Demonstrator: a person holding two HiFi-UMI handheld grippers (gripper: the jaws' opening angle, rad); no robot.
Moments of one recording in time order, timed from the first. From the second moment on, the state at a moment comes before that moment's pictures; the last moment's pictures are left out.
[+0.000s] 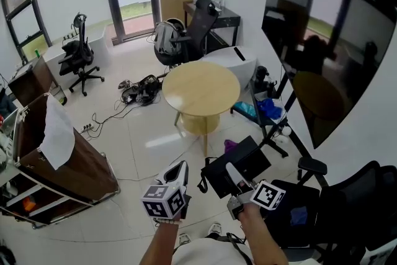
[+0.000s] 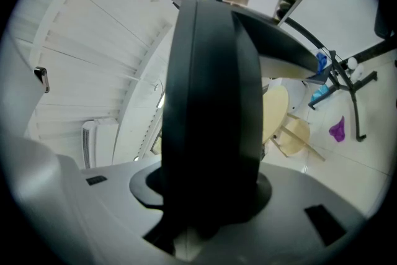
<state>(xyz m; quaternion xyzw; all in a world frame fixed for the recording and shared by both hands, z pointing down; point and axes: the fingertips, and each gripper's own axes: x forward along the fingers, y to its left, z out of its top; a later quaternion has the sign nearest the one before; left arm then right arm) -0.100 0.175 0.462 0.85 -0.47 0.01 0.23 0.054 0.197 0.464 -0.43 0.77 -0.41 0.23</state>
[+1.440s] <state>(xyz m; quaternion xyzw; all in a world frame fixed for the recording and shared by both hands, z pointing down) -0.045 0.031 0.490 0.83 -0.50 0.02 0.24 0.107 0.049 0.494 -0.41 0.78 -0.43 0.21</state>
